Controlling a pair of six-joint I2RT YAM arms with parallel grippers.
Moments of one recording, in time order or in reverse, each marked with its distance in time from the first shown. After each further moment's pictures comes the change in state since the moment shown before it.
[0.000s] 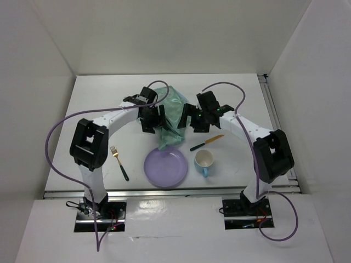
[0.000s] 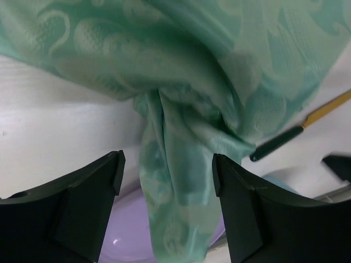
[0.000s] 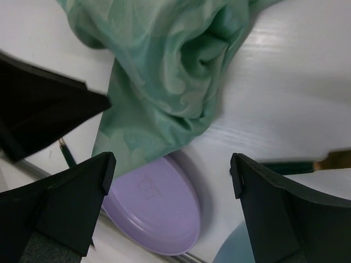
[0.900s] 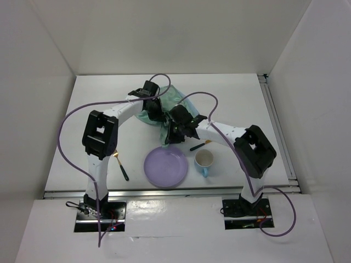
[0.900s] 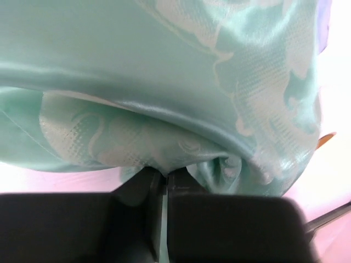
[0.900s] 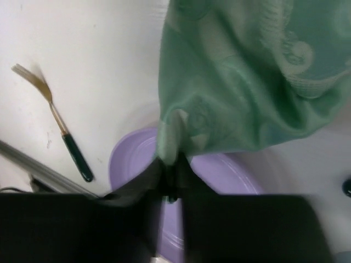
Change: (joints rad) left arm 0.040 0.227 0.211 0.087 0.029 -0.005; right arm 0.284 0.148 0.035 0.079 0.100 0.188
